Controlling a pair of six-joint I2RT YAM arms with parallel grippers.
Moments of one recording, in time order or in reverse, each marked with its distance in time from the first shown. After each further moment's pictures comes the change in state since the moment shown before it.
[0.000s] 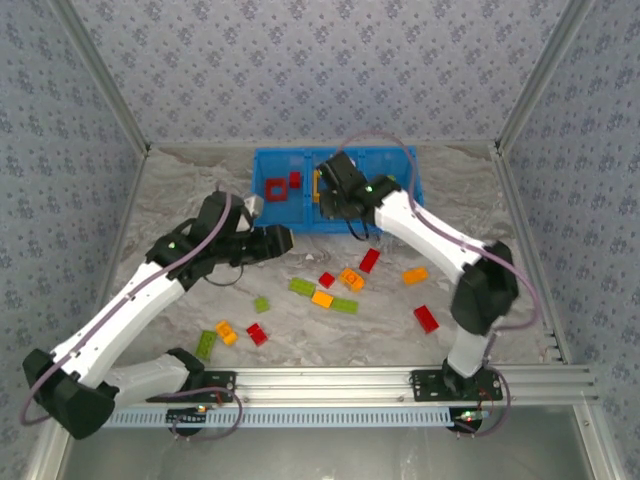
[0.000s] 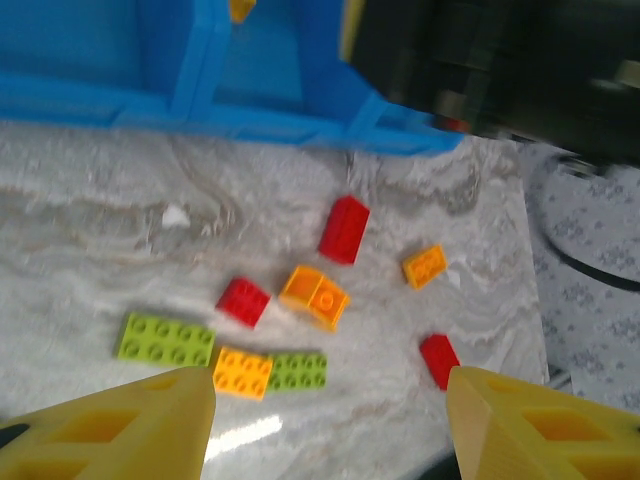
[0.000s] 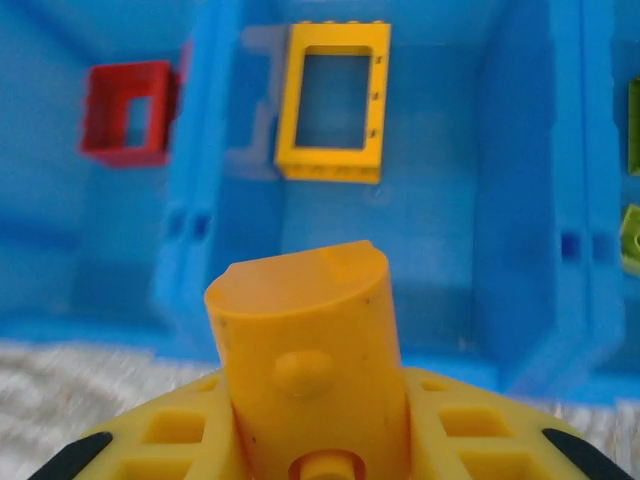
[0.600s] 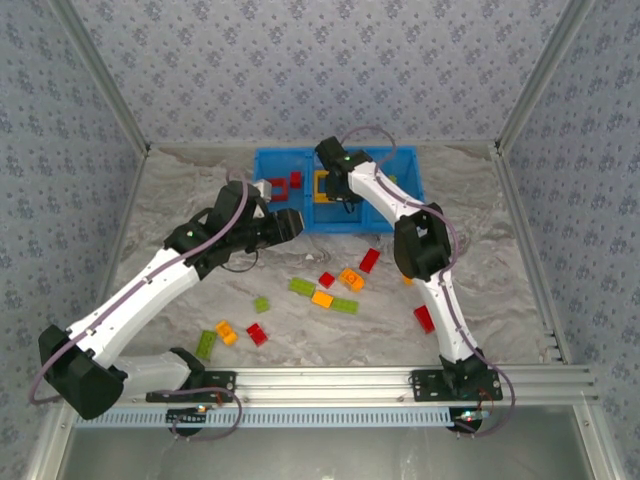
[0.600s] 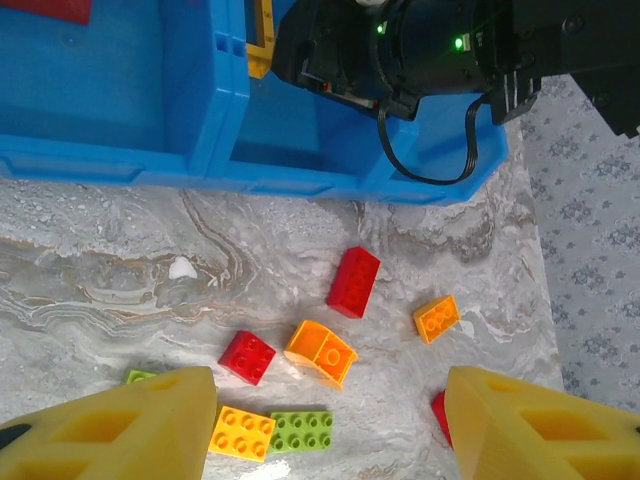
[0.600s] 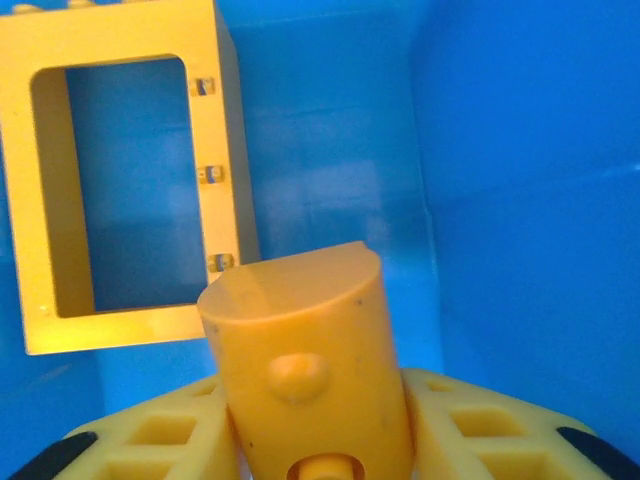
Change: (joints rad) left arm -0.026 0.048 0.010 0.061 -0.098 -0.026; right arm -0.126 0.456 0.430 -0.168 0.008 0.042
